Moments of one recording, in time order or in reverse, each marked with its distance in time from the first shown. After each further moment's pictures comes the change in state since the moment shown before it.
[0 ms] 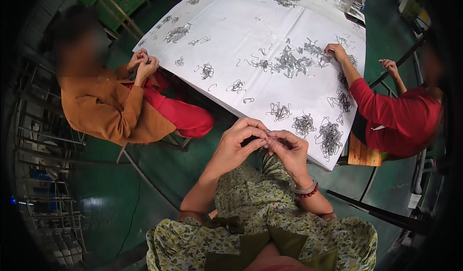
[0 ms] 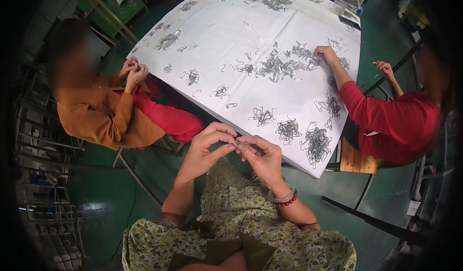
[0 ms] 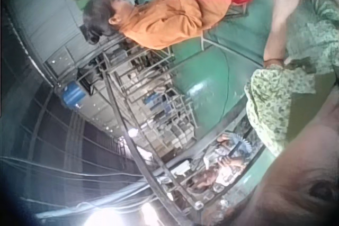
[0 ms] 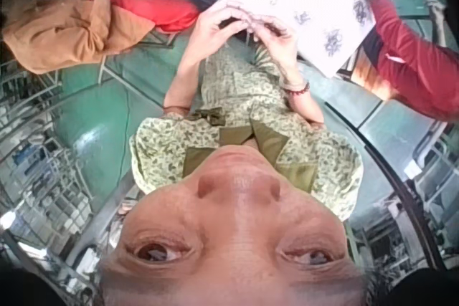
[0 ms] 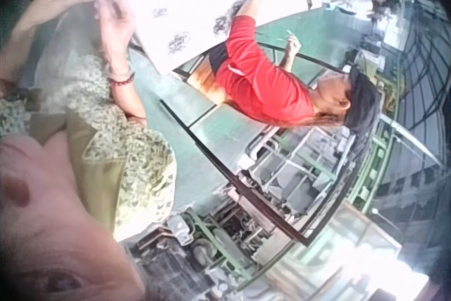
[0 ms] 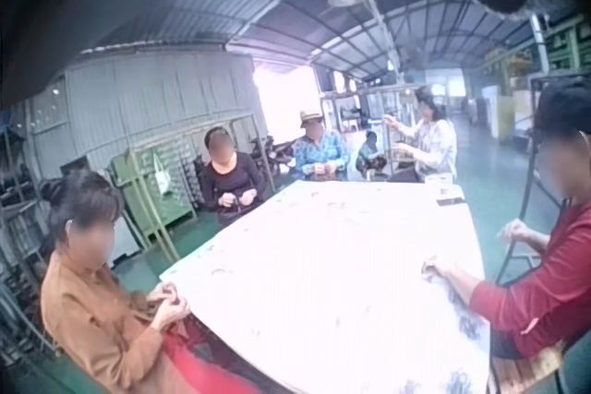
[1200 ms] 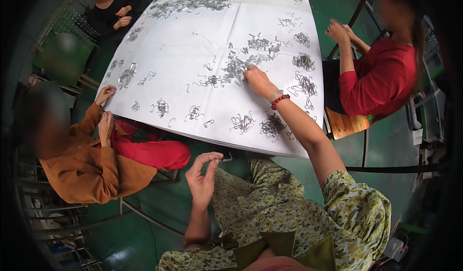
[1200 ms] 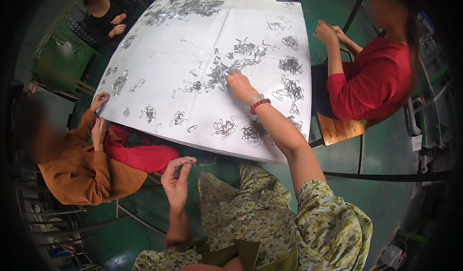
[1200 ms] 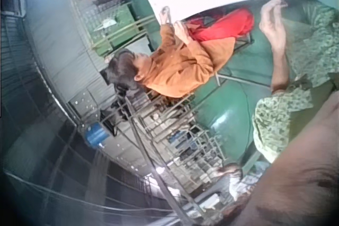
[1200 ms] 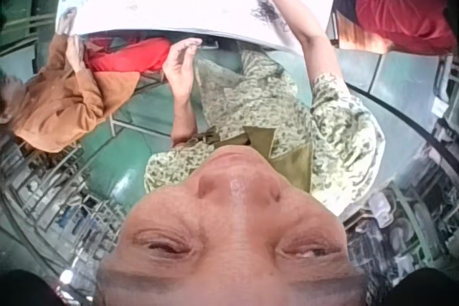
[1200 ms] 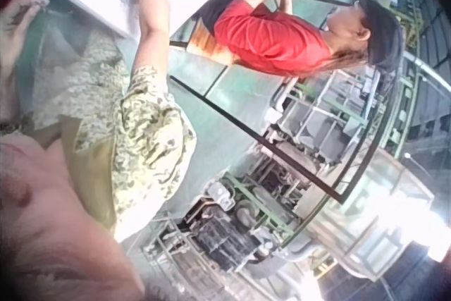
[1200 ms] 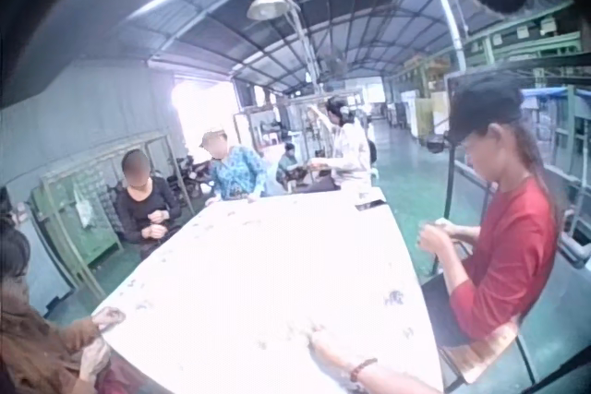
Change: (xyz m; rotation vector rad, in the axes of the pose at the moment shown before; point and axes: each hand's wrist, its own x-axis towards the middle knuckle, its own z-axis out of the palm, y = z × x) left_hand -0.004 -0.028 0.025 -0.167 0.305 -0.206; right_hand 0.236 0.074 -0.164 -1.561 -0.038 -0.278
